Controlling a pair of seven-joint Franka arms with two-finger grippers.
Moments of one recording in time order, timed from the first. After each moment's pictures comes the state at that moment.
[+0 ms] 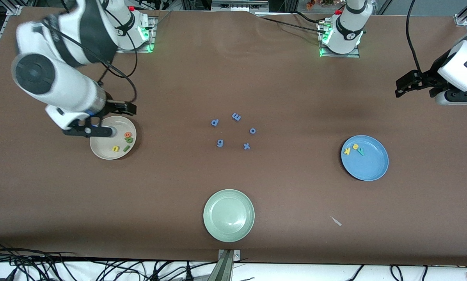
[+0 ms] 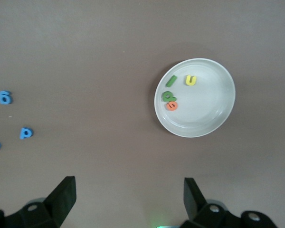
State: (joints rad) left arm -0.01 -0.02 -0.04 -1.64 0.00 1.55 -0.07; right arm 0.27 0.20 0.00 -1.58 0.01 1.58 0.31
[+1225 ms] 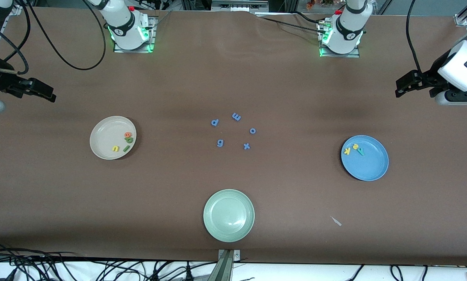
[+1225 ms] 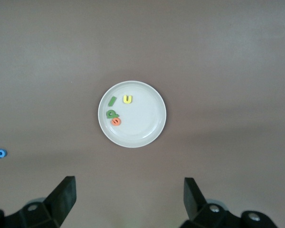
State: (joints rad) left arm -0.01 -0.02 -0.04 -1.64 0.00 1.55 -0.07; right arm 0.04 0.02 -0.05 -1.63 -0.01 1.60 0.11
